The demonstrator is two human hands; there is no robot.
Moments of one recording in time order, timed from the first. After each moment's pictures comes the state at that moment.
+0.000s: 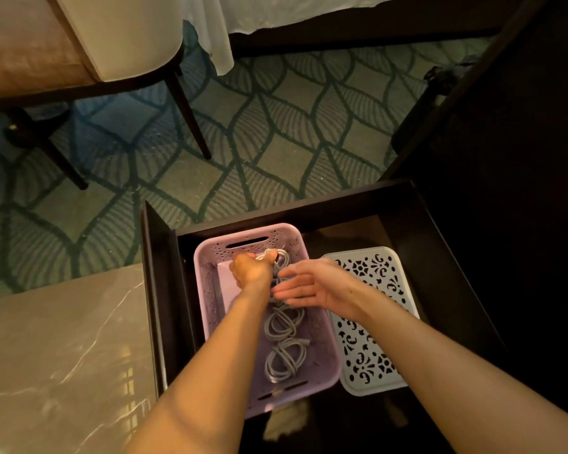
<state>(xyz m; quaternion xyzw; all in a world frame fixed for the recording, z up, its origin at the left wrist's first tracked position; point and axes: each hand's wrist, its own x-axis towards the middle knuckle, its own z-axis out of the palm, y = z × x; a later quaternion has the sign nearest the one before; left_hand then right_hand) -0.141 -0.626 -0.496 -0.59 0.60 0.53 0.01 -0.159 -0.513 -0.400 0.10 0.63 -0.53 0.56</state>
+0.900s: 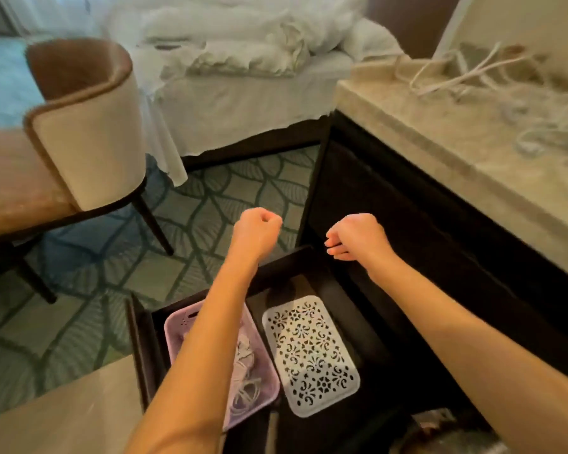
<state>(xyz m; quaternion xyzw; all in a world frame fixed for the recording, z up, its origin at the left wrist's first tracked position) -0.166 -0.571 -0.213 -0.21 0.78 0.59 -0.03 -0.180 -0.414 -0.175 0.11 0.78 -0.59 0.19</state>
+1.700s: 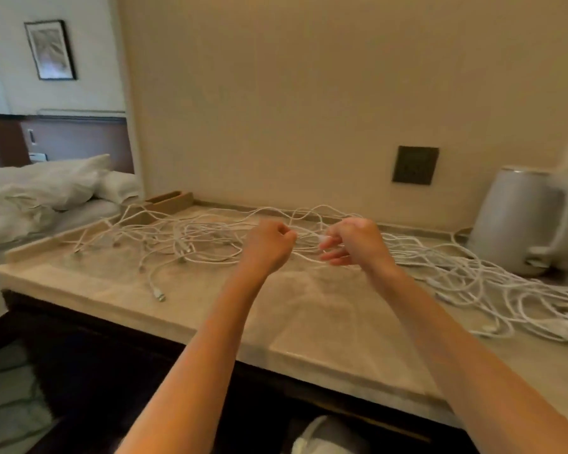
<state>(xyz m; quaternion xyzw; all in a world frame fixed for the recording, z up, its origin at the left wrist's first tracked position) -0.059 -0.178 0.025 0.28 0.83 0.49 -0.03 0.009 -0.053 0.028 0.19 0.76 -0.57 -0.26</state>
